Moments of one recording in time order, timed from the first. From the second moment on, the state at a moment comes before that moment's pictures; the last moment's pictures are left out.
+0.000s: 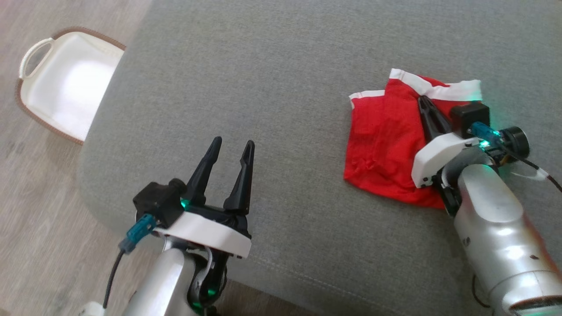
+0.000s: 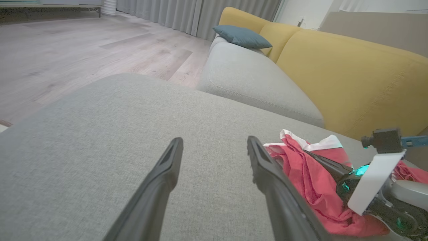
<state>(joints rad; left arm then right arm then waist) -0.18 0.04 -0.41 0.14 -0.41 -0.02 -0.26 -0.69 -0.10 0.12 0.99 -0.06 0.13 -0.21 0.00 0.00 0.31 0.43</state>
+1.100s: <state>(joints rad) -0.14 0.04 -0.26 0.13 -0.33 -0.05 -0.26 -0.31 -0.06 0.07 0.43 0.11 0.13 -0.25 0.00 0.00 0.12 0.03</state>
